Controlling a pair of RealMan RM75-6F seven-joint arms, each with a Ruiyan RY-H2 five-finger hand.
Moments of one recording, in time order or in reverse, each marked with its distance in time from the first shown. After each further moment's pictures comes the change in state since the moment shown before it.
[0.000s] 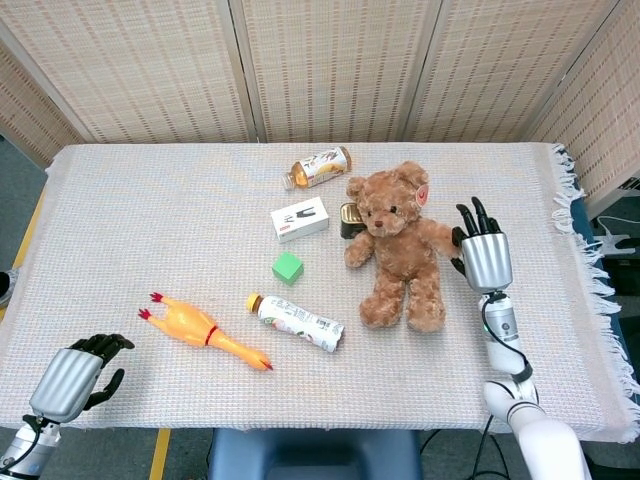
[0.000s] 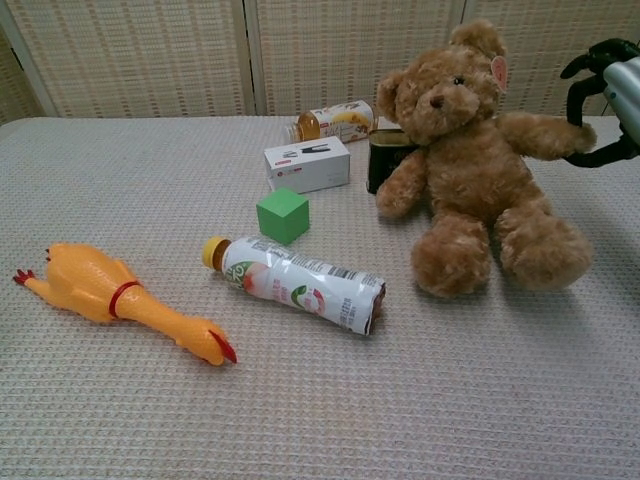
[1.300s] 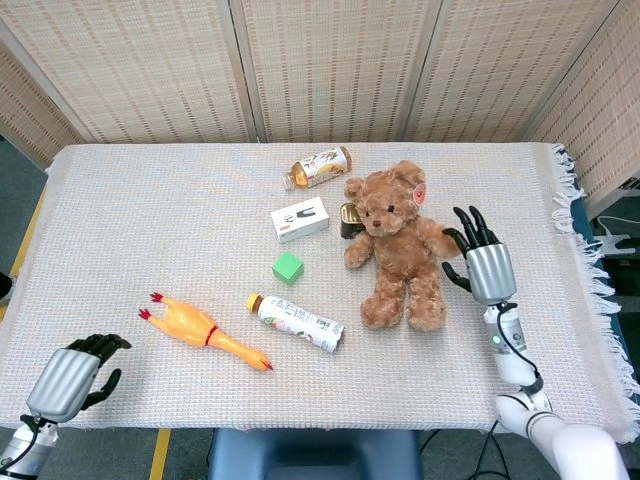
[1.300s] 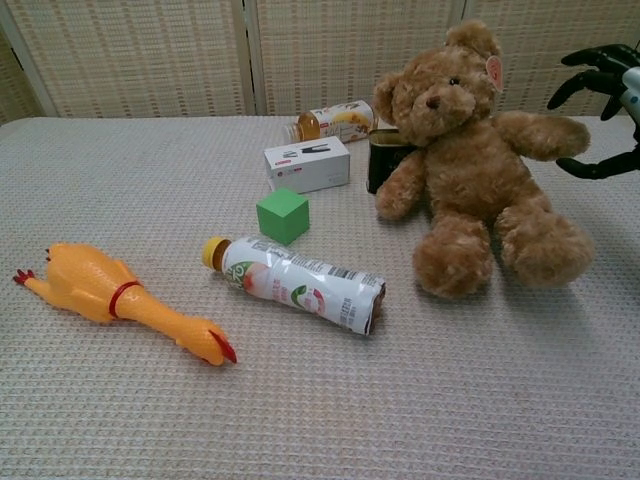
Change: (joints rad) left arm 0.006 0.005 -0.002 0.001 -0.016 0.000 0.002; right arm -0.096 0.176 -0.093 -0.340 -0.022 0.016 0.120
